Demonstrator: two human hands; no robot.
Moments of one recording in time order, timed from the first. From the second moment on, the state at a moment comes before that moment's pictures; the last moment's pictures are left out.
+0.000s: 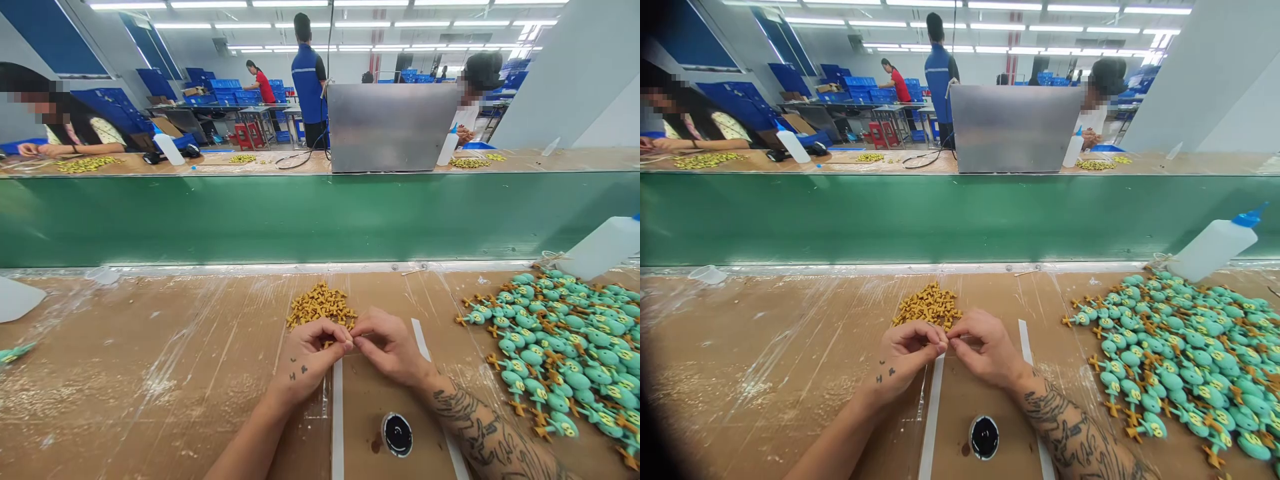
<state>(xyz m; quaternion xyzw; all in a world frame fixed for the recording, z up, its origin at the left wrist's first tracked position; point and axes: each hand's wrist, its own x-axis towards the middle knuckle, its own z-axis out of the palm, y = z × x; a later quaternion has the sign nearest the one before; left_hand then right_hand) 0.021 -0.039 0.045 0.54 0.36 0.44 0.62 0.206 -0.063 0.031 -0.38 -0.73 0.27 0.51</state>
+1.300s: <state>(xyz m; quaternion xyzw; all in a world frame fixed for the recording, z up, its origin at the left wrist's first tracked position) 0.038 -0.049 0.039 0.82 0.25 0.51 0.12 0.213 -0.045 0.022 -0.41 -0.50 0.57 0.51</state>
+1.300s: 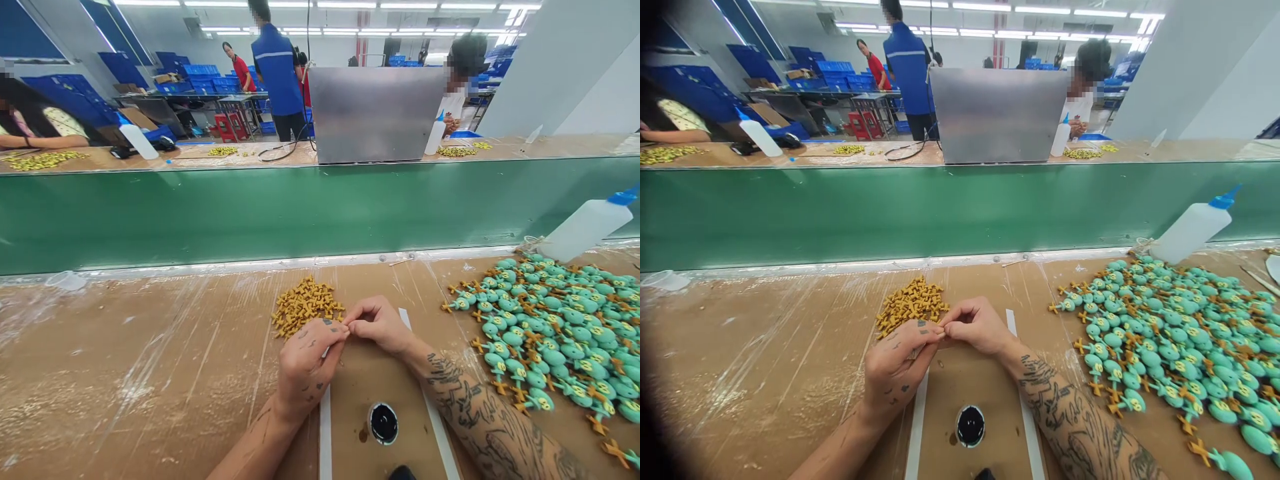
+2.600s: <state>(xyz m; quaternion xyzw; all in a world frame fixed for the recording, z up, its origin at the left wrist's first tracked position) 0.041 -0.041 0.038 0.43 0.26 0.47 0.73 0.212 -0.047 0.024 -0.35 -0.48 0.63 0.50</state>
